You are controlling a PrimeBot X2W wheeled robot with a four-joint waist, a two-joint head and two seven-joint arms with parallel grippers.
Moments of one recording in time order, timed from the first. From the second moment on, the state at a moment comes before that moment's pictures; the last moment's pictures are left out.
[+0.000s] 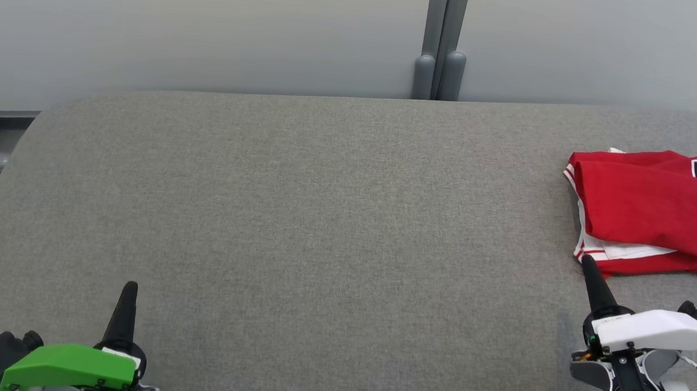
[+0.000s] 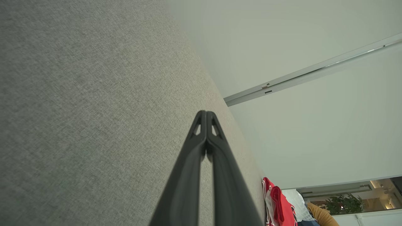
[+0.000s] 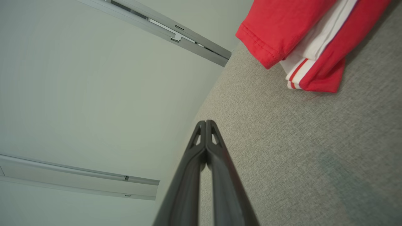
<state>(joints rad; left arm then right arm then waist) 0.05 0.05 -0.05 0.18 -1.25 -0.02 -0.04 -0.03 -0.09 0.08 0.26 1.19 0.03 -0.05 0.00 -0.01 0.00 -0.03</state>
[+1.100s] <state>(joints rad) -0.03 0.07 0.01 0.25 -1.60 -0.10 0.05 -0.05 -0.08 -0.06 0.27 1.60 0.11 0.05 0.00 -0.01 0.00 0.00</state>
